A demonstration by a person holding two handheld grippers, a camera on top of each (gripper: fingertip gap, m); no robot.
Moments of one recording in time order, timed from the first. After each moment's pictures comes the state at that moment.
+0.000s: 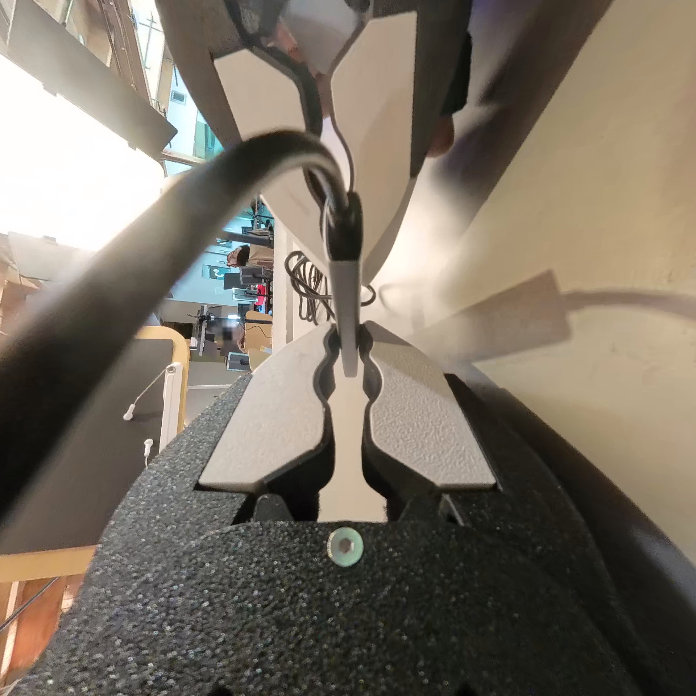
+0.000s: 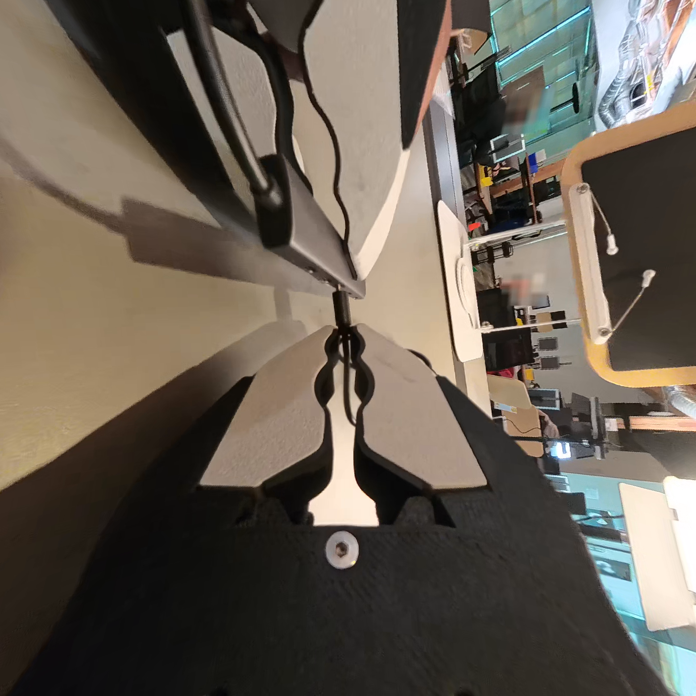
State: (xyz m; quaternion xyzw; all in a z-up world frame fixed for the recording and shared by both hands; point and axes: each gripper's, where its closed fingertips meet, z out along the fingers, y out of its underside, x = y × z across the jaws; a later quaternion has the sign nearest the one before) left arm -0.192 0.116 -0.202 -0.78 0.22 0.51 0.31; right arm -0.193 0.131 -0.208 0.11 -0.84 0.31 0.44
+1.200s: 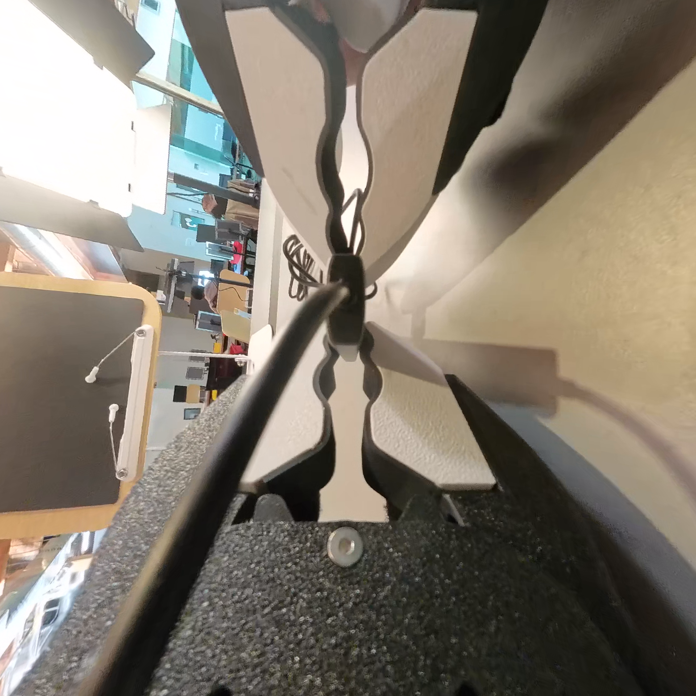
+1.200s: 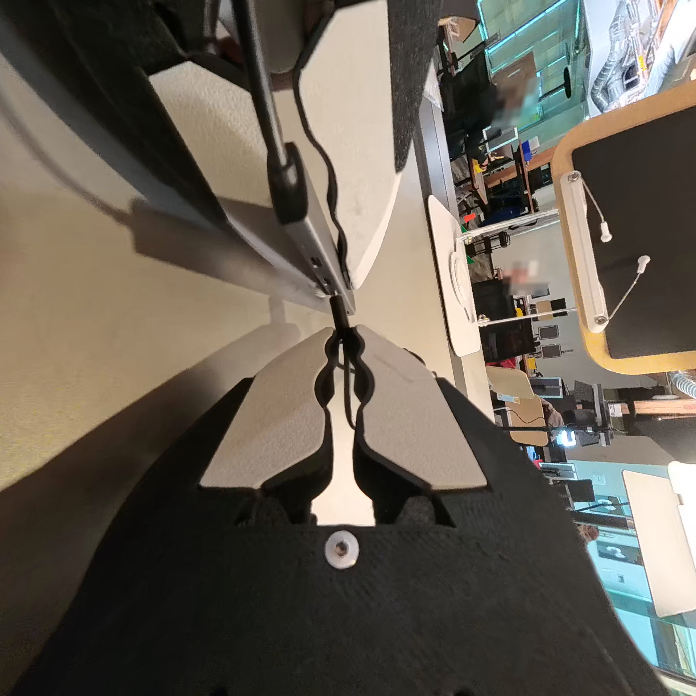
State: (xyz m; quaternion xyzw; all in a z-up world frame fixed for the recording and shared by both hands) left arm -0.200 0.118 -0.204 -0.81 0.15 0.49 0.30; right arm -0.198 0.130 -0.203 0.09 -0.83 0.32 0.44
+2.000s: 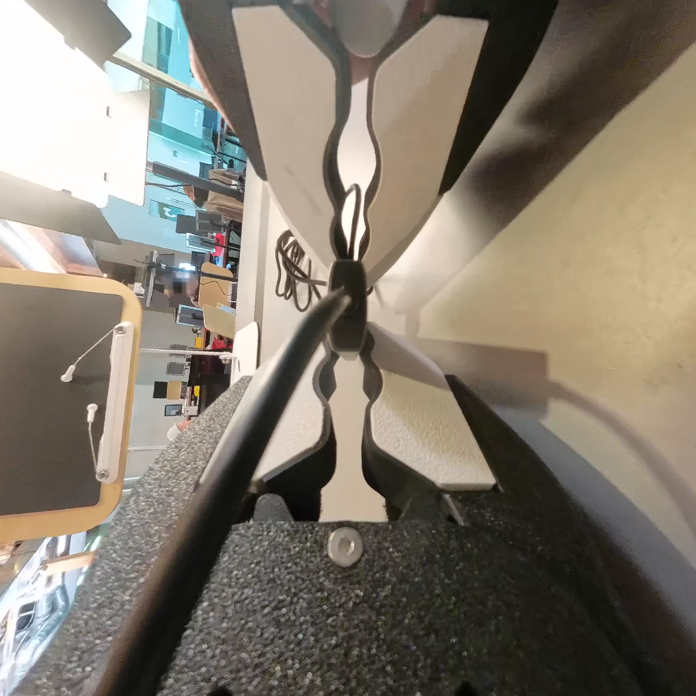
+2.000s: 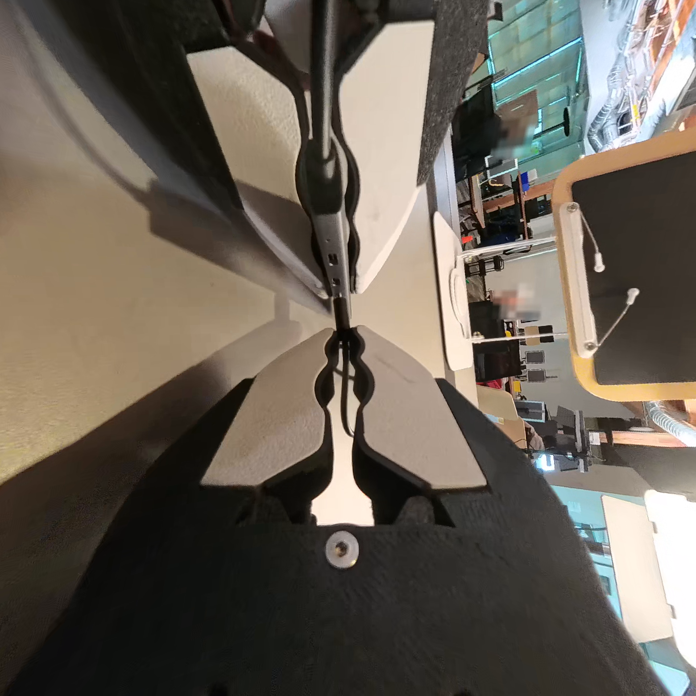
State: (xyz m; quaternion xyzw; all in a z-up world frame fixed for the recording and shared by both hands) left arm -0.196 0.119 -0.208 -0.82 0.14 0.47 0.29; right arm -0.193 0.129 -0.206 0.14 -0.83 0.31 0.45
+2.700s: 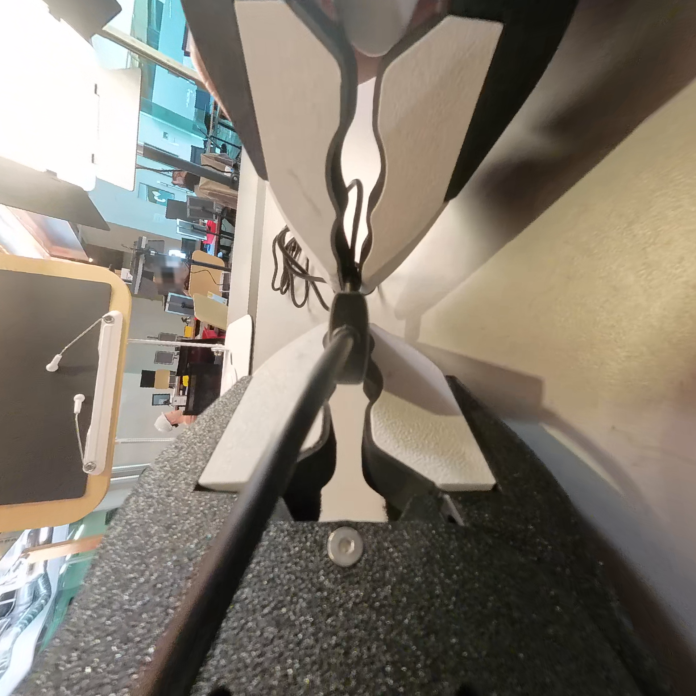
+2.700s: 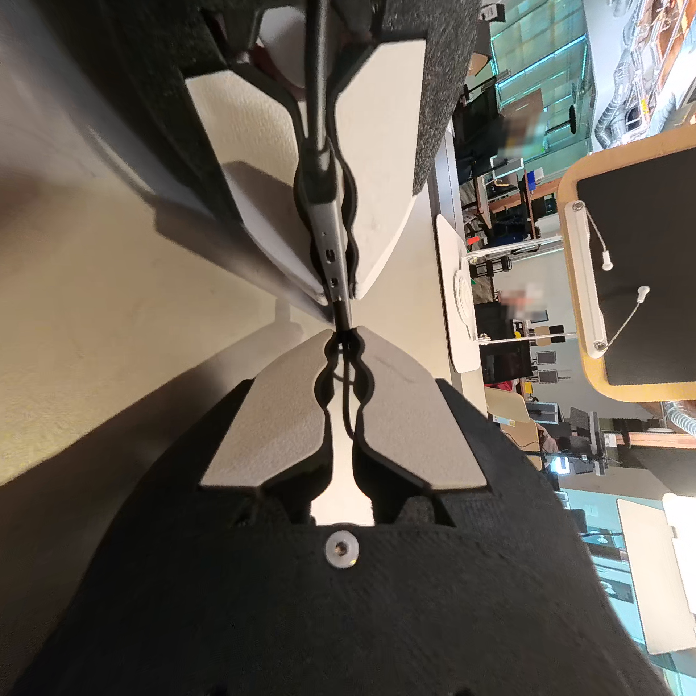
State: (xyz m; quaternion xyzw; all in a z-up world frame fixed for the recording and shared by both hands) left arm -0.197 0.119 -0.209 -0.83 0.12 0.46 0.29; right arm -0.192 0.127 -0.204 0.13 -0.83 0.32 0.44
